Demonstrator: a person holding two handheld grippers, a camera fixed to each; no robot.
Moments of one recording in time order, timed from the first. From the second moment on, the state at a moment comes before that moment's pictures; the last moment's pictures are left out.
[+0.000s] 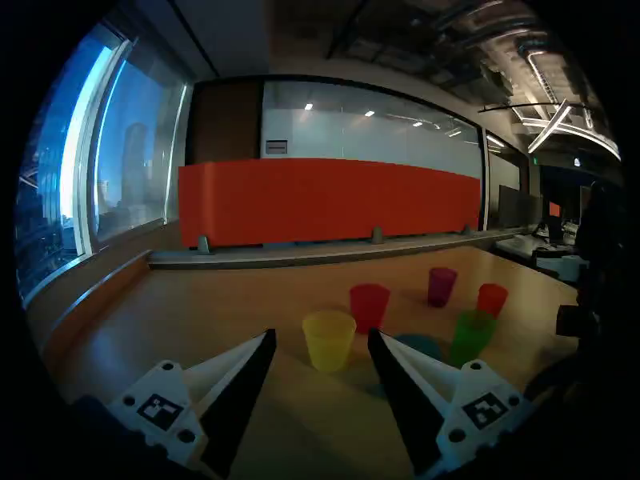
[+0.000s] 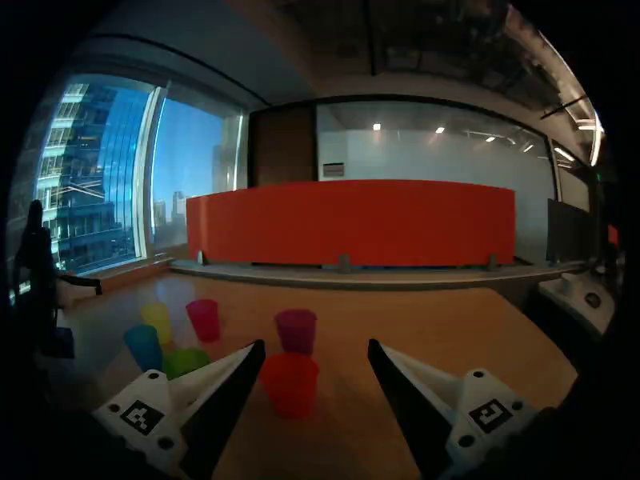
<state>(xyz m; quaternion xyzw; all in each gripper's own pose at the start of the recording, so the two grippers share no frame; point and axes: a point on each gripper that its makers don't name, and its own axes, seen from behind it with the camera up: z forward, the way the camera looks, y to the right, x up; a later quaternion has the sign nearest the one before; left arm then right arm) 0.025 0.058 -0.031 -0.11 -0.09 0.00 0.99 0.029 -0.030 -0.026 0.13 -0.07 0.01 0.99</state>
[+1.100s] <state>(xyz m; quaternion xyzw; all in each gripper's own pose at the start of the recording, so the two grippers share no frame) 0.071 0.047 -0.016 -0.05 0.01 0.02 1.00 0.068 -0.005 -0.016 0.01 0.03 -0.03 1.00</state>
